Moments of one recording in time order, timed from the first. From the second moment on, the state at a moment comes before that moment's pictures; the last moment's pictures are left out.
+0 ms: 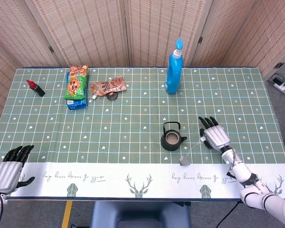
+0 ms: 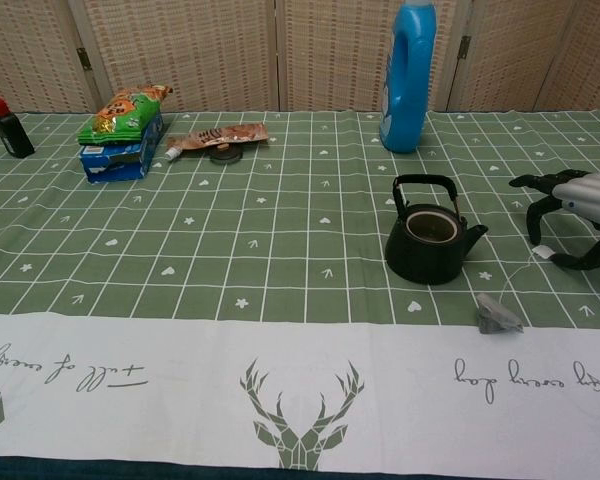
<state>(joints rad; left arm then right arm) -0.15 -1.14 0.01 -1.55 1.48 1.35 0.10 0.58 -1.57 0.04 -0.90 -1.46 0.91 0.03</state>
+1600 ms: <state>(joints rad) -0.15 -1.14 0.01 -1.55 1.48 1.35 0.11 0.55 -1.46 0.05 -1.09 -1.48 1.04 0.02</state>
